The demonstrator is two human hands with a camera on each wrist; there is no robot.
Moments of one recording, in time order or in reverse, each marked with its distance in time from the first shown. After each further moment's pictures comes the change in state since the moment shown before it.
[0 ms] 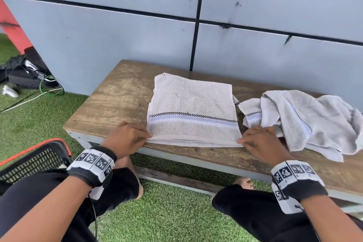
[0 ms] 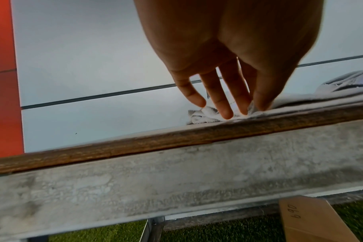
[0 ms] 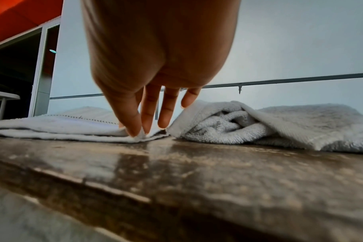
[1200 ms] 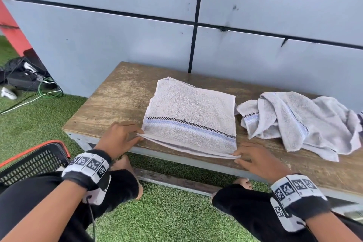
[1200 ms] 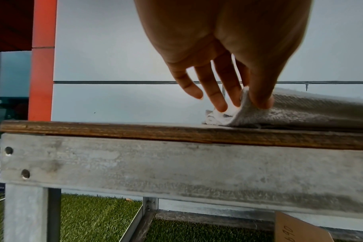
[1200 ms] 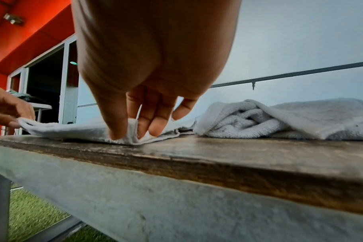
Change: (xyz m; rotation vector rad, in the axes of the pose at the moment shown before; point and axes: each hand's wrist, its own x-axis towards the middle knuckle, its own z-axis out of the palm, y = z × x) left_hand -0.011 -0.003 -0.006 -0.194 0.205 -0.092; right_hand -0.026 -0.019 0.009 0.134 -0.056 -0.105
